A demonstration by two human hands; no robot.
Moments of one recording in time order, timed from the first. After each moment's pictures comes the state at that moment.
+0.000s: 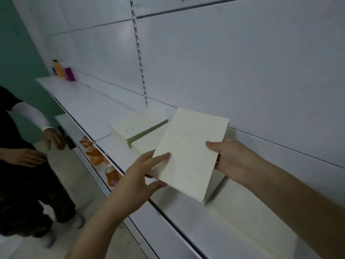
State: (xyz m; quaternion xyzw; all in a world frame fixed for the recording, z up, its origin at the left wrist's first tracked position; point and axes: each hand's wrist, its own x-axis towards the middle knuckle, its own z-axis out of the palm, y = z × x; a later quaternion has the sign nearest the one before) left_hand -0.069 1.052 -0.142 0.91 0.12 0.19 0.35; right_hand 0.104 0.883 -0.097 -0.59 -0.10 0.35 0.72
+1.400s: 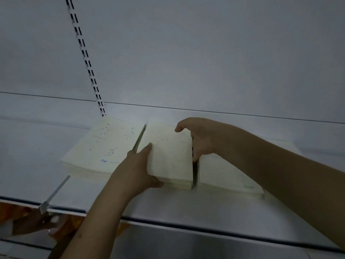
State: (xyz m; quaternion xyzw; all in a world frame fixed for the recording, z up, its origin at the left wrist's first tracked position) left_hand 0.043 1.243 -0.139 0.97 0.01 -0.08 0.24; right_hand 0.130 1.073 -0.089 -0.72 0.17 0.30 0.60
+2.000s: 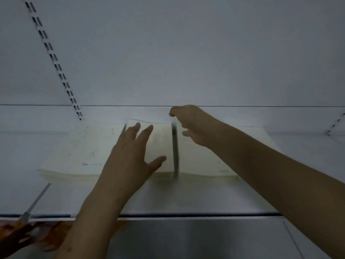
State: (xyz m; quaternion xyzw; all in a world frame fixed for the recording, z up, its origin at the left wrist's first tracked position) left_hand 0.028 1.213 -0.117 0.97 -0.12 0.10 0.21; right_hand 0.096 1.048 -0.066 -0.79 0.10 0.08 0.61
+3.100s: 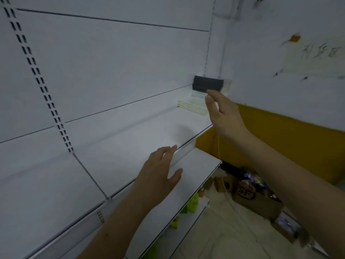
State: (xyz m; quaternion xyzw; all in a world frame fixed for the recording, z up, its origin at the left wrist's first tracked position) left_hand -0.165 0.515 -0.159 0.74 -0.59 0.02 0.32; right_hand -0.282 0.339 -0.052 -0.83 0.31 -0.41 0.22
